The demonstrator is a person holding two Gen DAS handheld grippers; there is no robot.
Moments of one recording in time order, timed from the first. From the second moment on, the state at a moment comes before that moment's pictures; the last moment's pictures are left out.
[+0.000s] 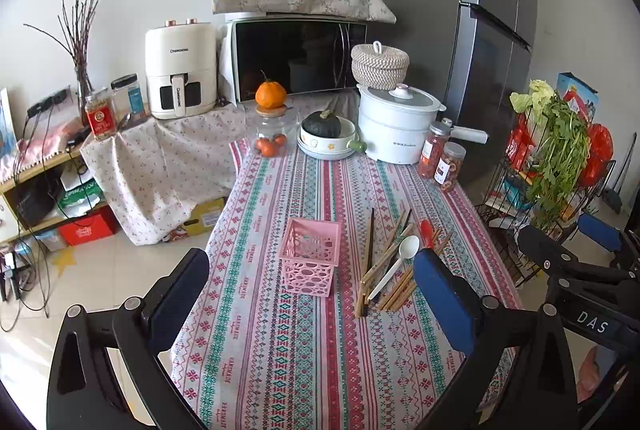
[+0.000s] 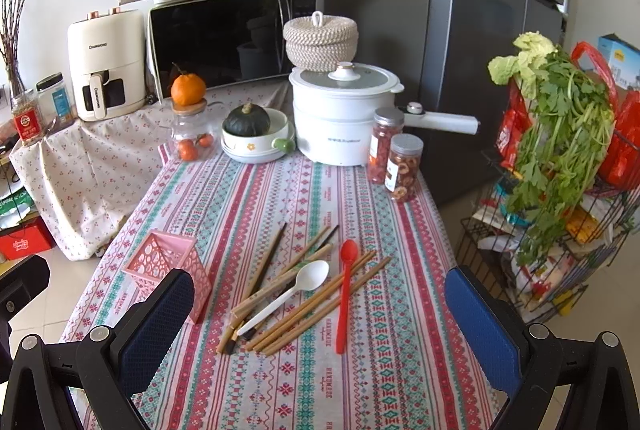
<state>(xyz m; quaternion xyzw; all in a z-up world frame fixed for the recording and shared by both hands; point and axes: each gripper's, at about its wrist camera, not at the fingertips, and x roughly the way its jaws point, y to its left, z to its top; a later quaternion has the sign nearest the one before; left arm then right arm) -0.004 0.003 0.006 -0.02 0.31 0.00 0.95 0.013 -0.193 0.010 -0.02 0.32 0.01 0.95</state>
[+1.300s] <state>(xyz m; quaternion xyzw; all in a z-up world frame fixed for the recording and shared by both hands) -0.005 0.003 0.008 -0.02 0.31 0.00 0.95 0.014 -0.189 0.008 -0.02 0.33 0.01 0.94</state>
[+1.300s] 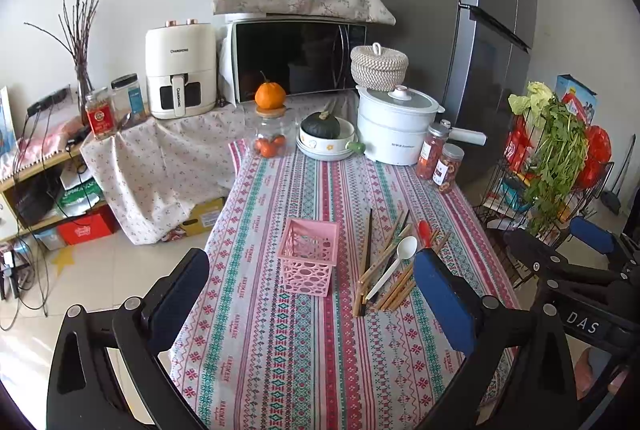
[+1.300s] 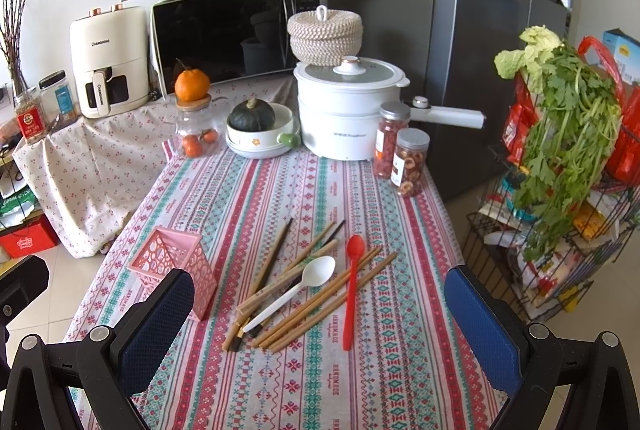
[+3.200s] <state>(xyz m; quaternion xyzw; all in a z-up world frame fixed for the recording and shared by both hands) 0.213 -0.075 -0.076 0.04 0.53 -0.13 0.84 0.151 -0.303 -0.080 0.09 0.49 -0.02 0.87</state>
